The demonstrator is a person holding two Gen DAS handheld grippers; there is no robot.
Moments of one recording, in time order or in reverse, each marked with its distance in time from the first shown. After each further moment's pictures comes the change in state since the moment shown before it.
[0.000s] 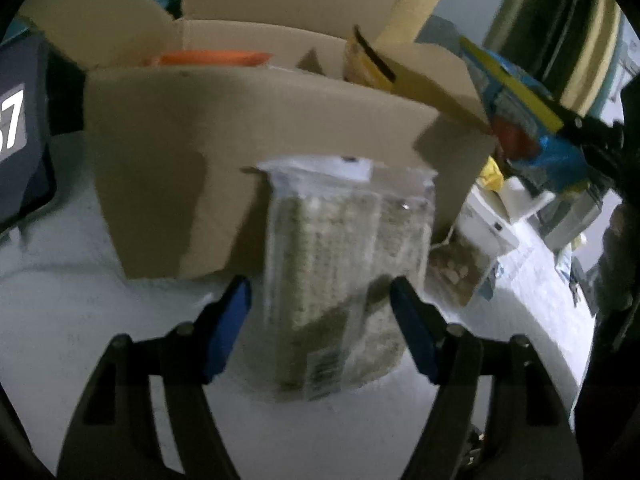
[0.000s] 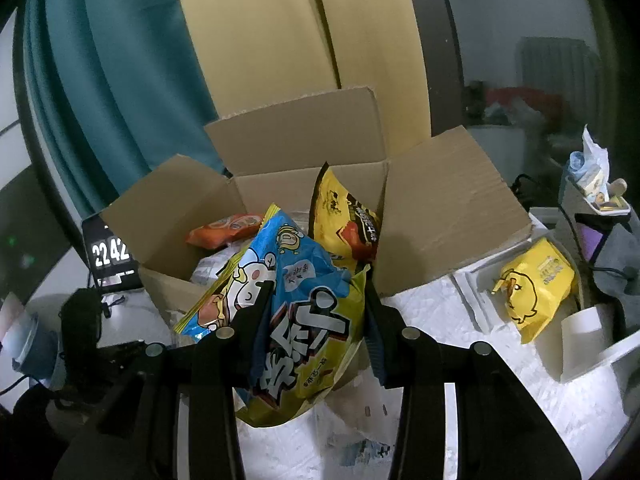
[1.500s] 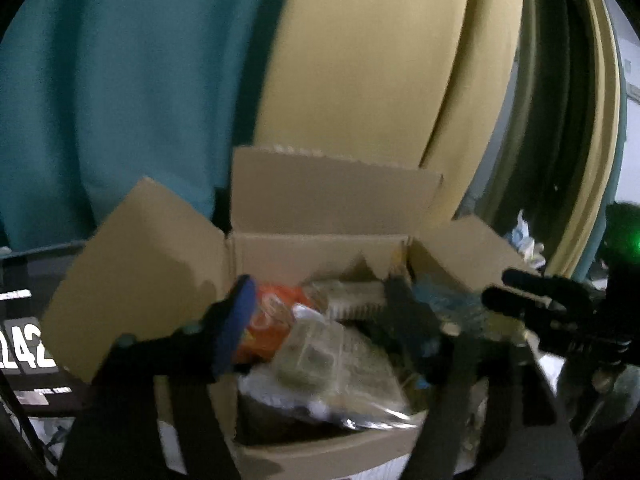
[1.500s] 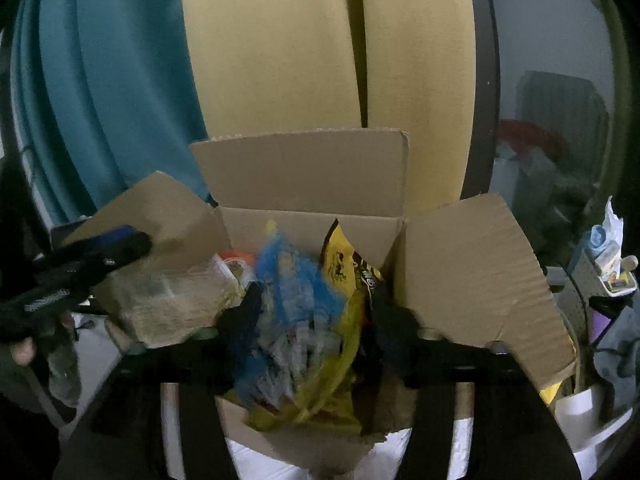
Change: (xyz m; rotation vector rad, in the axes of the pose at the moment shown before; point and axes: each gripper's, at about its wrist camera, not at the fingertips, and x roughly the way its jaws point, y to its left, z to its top) left arm -0.076 0.030 0.139 0.018 -0.421 0.149; right arm 0.056 0.028 0.055 -0.100 -0.043 -0.082
